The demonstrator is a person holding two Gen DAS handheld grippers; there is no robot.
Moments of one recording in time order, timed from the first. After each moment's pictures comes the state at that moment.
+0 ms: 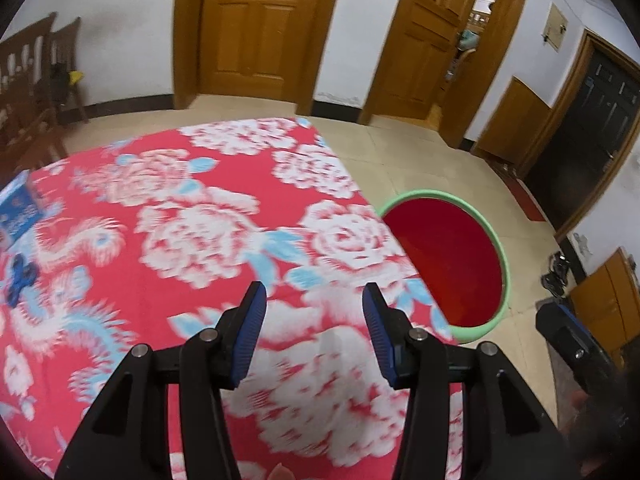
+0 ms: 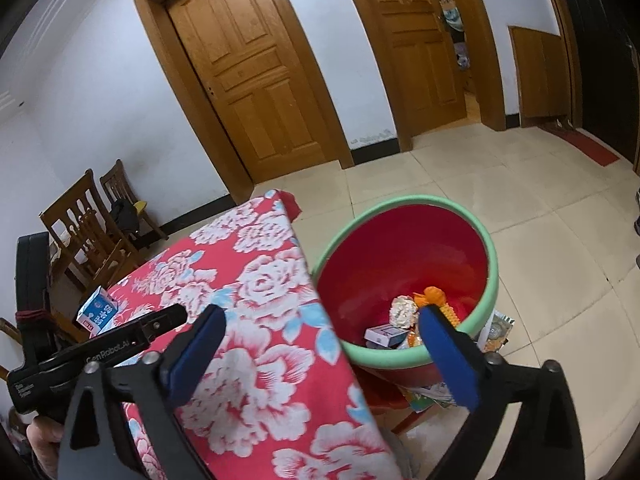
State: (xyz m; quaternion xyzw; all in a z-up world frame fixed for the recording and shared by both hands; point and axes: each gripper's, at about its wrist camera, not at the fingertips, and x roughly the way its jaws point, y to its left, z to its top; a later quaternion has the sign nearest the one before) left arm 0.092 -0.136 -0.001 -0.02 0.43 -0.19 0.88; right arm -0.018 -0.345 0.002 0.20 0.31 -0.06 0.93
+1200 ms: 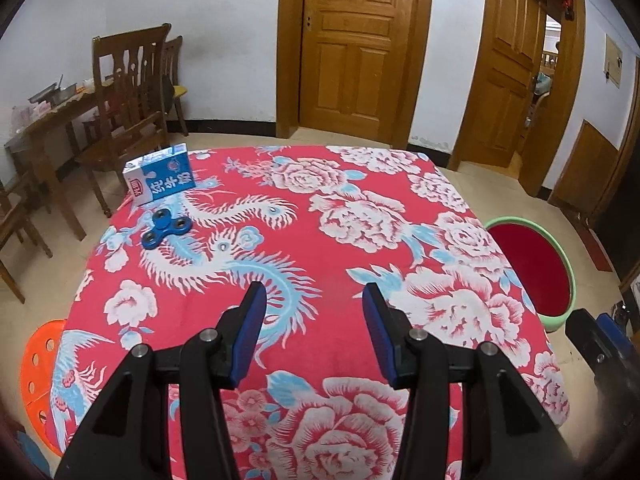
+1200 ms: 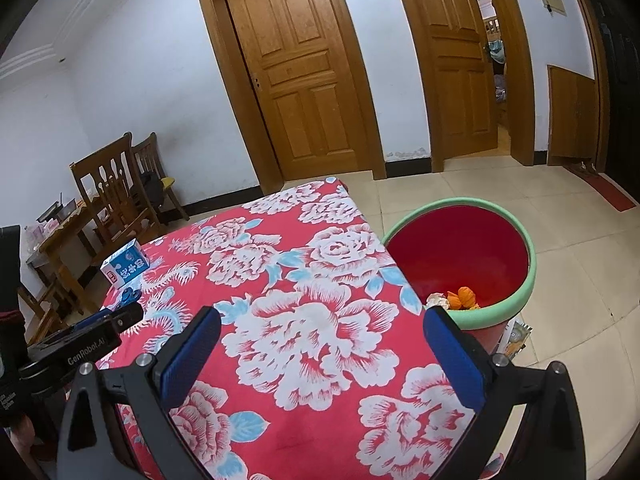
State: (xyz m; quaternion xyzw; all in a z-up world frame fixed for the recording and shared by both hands) left arm 0.015 -0.031 0.006 -0.02 0.36 -0.03 0.93; right arm -0.051 -0.254 0.001 0.13 0.29 -0.02 0.95
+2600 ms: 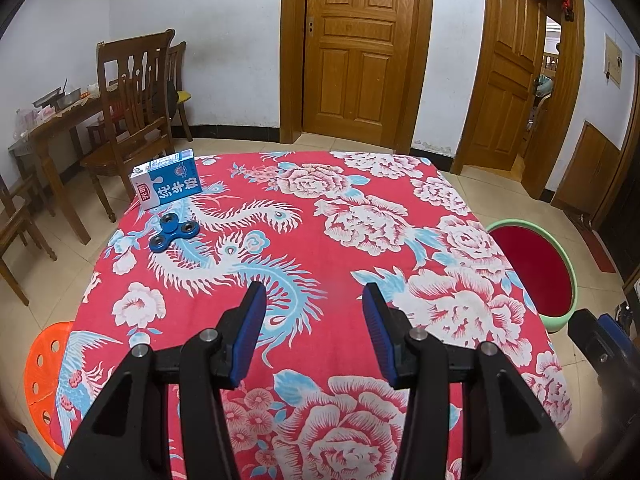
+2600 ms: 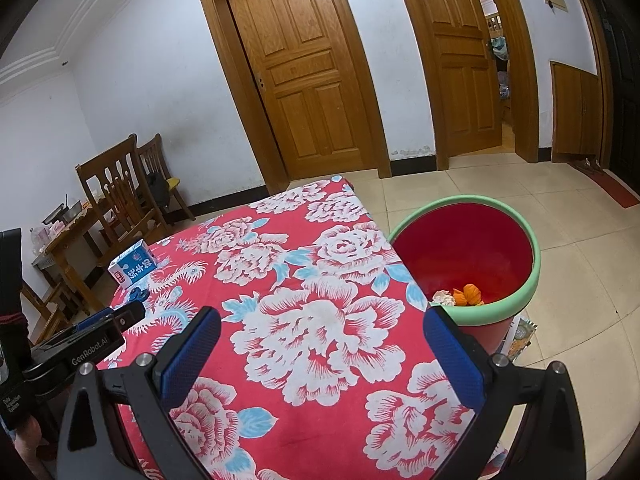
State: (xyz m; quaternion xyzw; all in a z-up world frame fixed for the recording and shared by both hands) left arm 0.010 -0.030 0.008 -0.02 0.36 -0.03 0.93; right arm -0.052 -0.252 0.001 0.13 0.29 -0.01 0.95
